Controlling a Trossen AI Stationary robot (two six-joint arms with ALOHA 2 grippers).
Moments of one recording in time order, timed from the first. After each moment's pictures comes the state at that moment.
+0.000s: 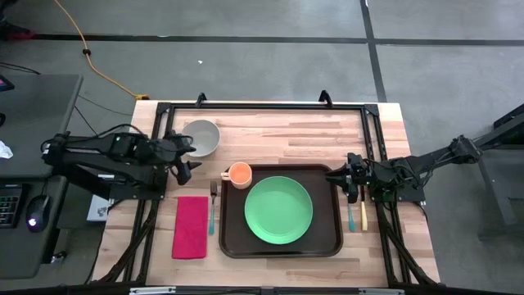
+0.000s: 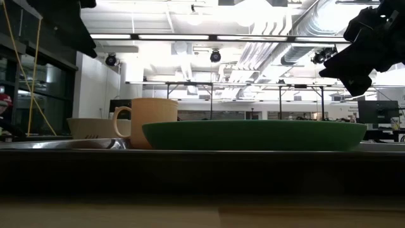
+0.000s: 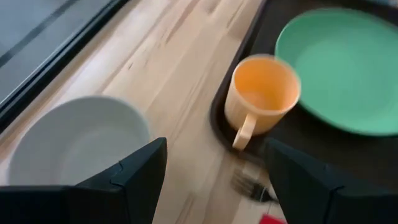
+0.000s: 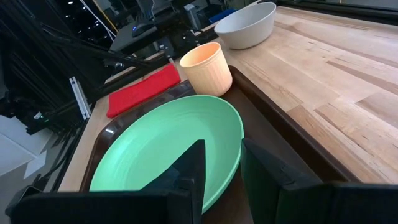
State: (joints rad) left arm -0.08 0.69 0.81 -0.93 -0.38 -0.39; right arm 0.30 0.33 0.15 -0.10 0.37 0.57
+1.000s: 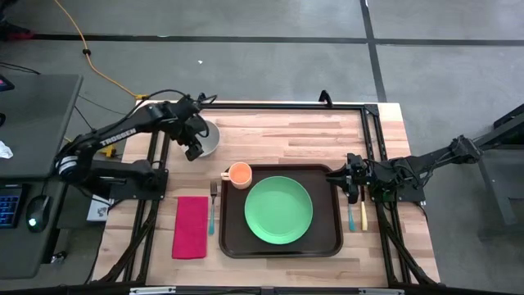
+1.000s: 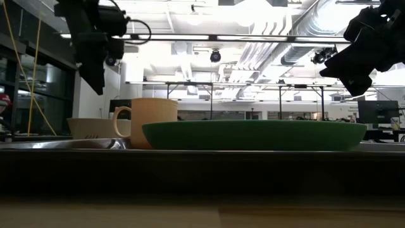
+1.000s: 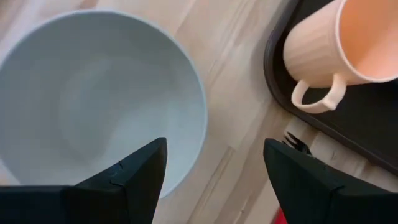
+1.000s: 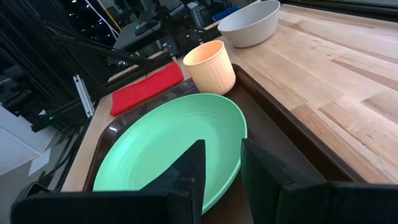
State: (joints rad) left arm 0.66 1.09 0.91 -1.03 0.20 0.10; right arm 0.30 0.33 0.15 -0.10 0.36 0.57
